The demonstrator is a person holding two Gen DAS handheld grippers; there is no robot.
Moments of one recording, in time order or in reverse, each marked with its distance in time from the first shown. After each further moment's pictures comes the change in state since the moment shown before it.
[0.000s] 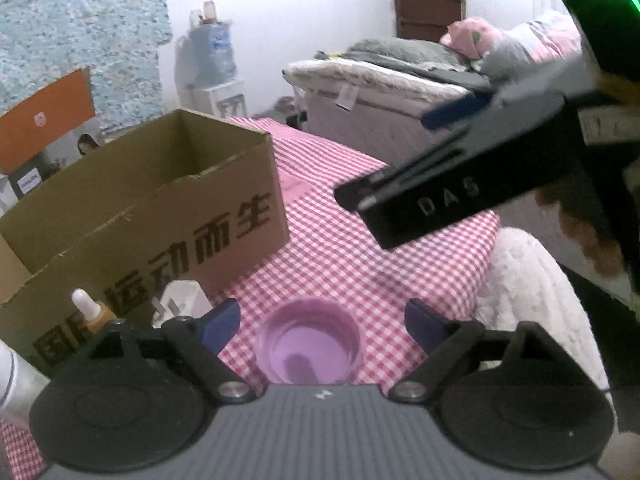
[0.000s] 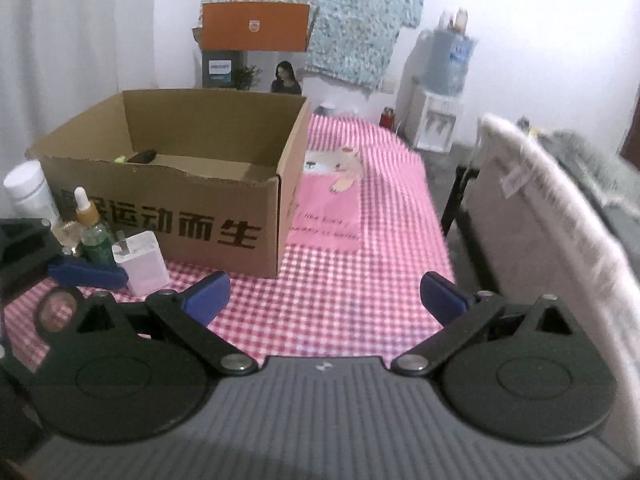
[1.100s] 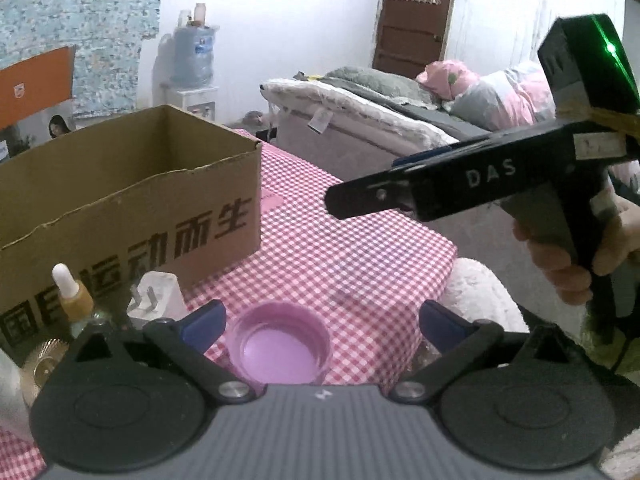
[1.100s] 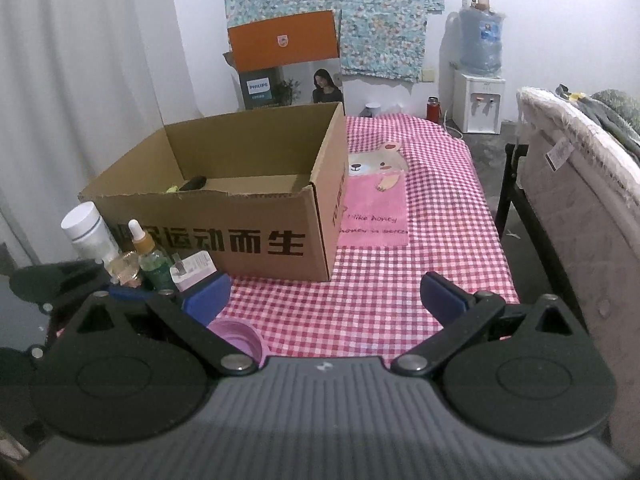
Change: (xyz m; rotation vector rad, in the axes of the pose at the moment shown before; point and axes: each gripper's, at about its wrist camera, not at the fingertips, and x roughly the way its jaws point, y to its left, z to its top) left arm -0.008 0.026 -0.012 -0.115 -0.089 -0.166; right arm -0.010 -0.023 -0.004 0.170 -0.010 0.220
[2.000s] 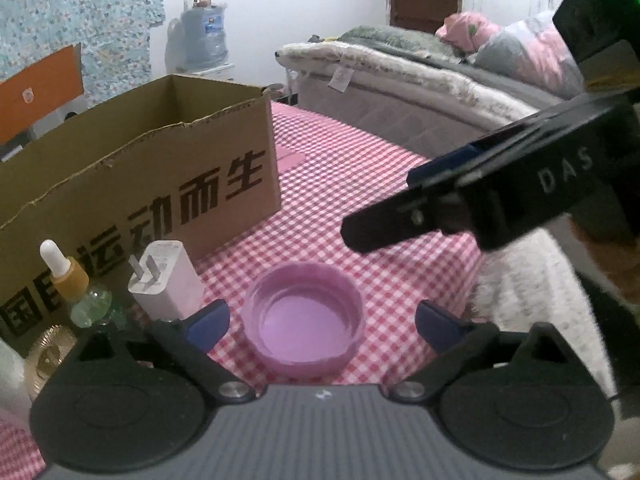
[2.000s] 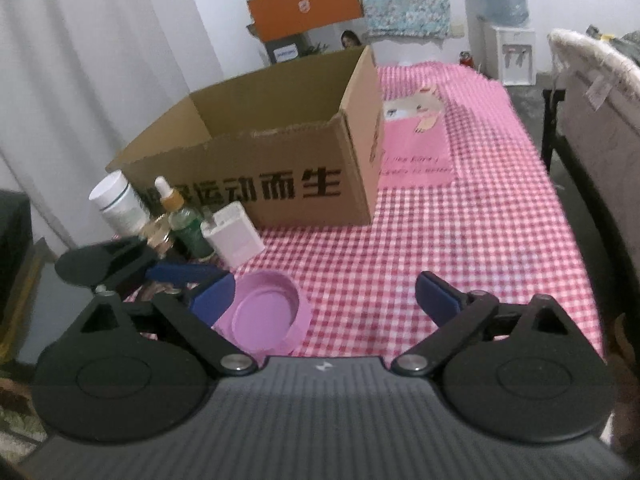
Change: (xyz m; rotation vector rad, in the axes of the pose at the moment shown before) left arm 0.031 -0.010 -0.011 0.092 0.116 0.133; right arm 0.023 -0.003 -0.029 0.072 0.119 0.153
